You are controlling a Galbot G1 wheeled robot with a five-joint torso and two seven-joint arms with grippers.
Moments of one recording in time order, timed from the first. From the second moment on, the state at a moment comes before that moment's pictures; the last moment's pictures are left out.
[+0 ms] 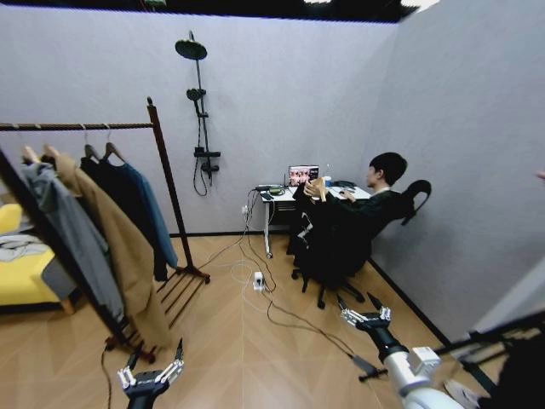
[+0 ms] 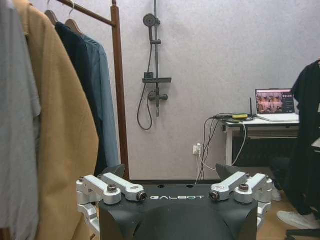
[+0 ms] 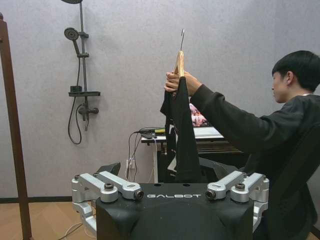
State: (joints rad) left arm 1.81 -1.53 -0.64 -2.28 -0.09 -0.07 0.01; right arm -1.58 1.13 0.71 2.18 0.51 -0.04 0.09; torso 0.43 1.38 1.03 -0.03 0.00
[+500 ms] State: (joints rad) left arm 1.81 -1.53 -0.64 -2.28 -0.09 -0.07 0.01; right arm -1.57 1.11 0.73 2.22 0.48 -0.05 0.14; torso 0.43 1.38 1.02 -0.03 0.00
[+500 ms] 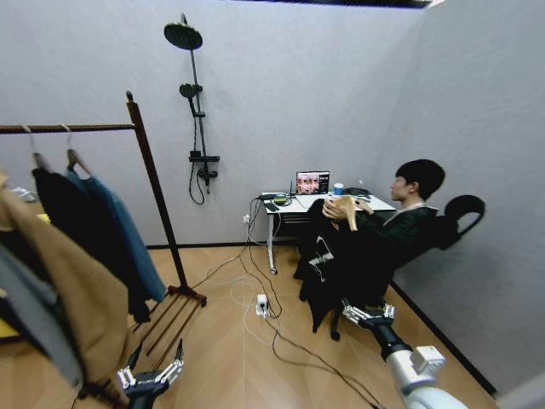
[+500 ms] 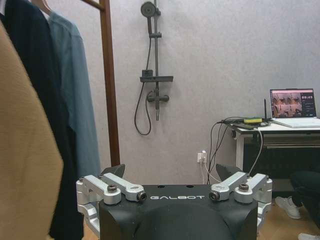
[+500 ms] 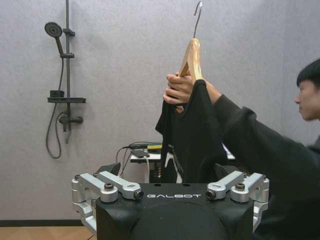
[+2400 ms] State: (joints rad) left arm 1.81 -1.53 -0.64 -2.28 -0.09 -0.07 0.01; right arm -1.62 1.27 0.65 2.50 0.25 -0.08 0.47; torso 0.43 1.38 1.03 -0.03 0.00
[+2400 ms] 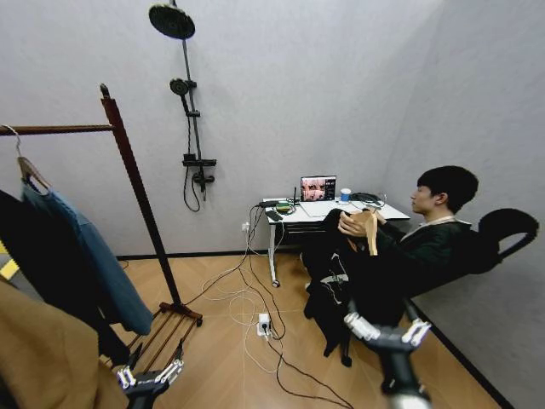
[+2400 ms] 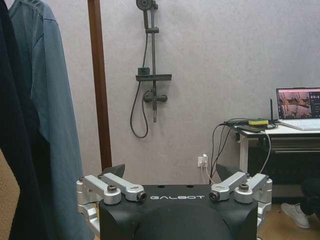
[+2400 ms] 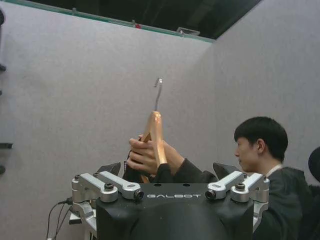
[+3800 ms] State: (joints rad) left arm 1.81 -1.53 -0.64 -2.28 -0.09 -0.07 0.01; right arm -1.05 0.94 0.71 2.07 0.61 -0.22 0.23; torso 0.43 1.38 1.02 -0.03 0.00
